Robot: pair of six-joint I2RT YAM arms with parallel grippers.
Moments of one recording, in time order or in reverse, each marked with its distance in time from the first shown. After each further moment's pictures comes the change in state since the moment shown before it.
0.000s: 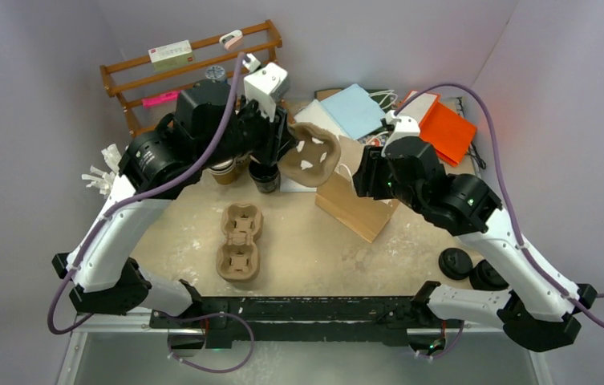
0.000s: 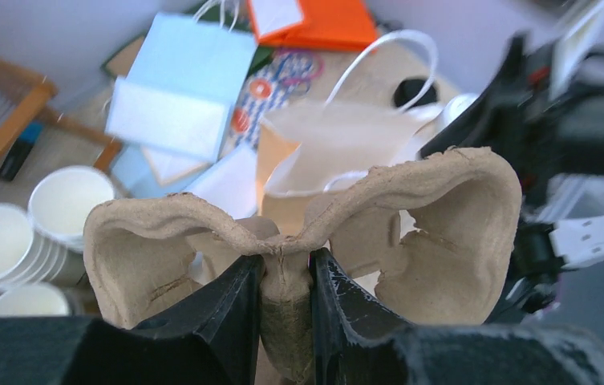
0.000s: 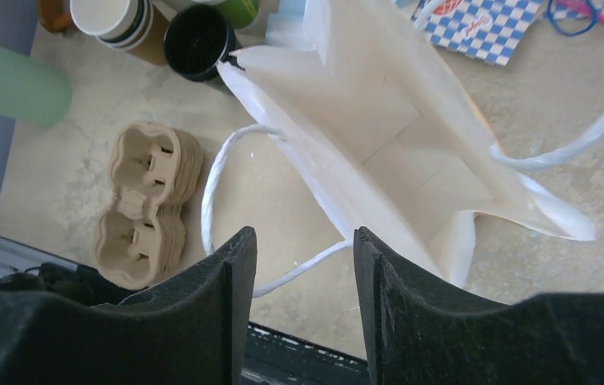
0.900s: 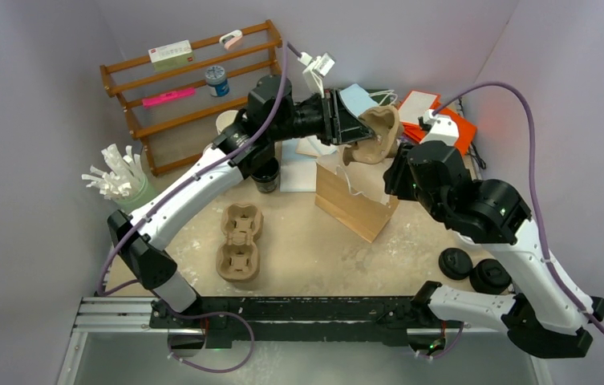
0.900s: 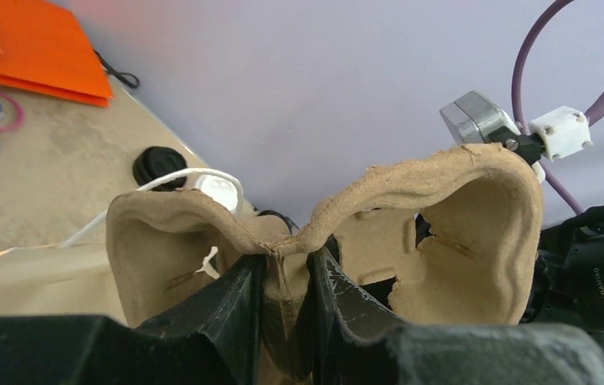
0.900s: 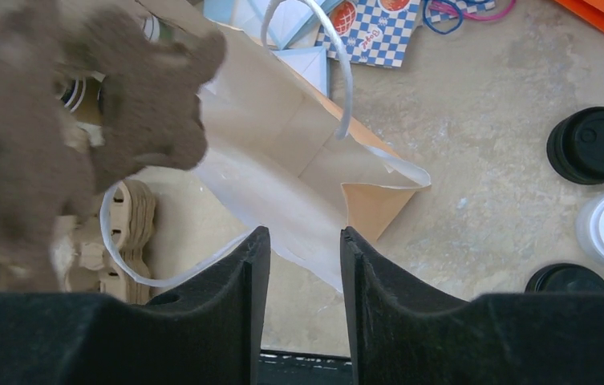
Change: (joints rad) left arm 0.068 0.233 -0.215 0.804 0.528 -0.612; right arm -0.005 -0.052 0.071 -0.173 0.191 0.095
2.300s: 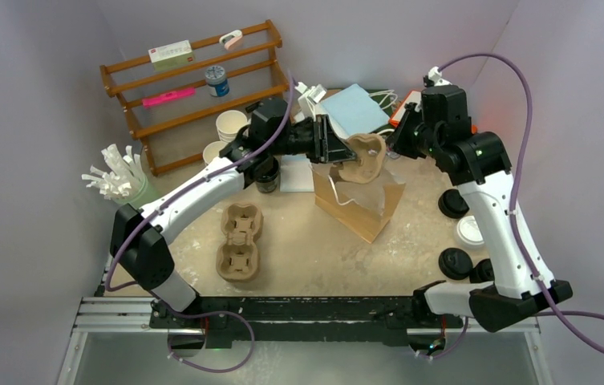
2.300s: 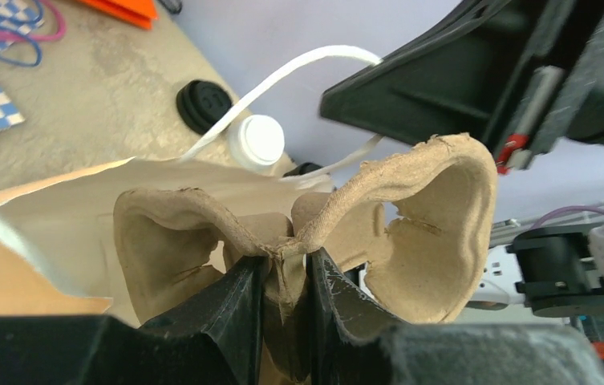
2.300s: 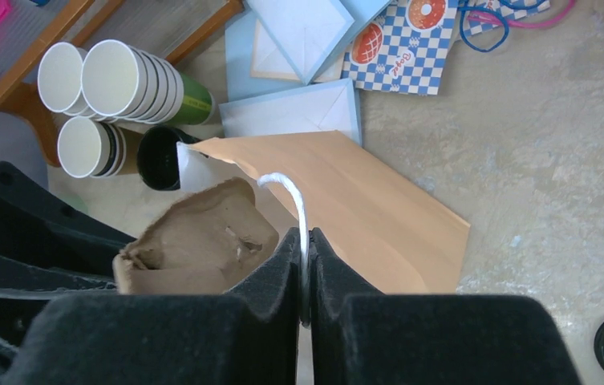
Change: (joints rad) left arm 0.094 -0.023 -0.366 0.240 0.140 -0.042; right arm -0.459 0.243 0.121 0.140 -0.455 -0.080
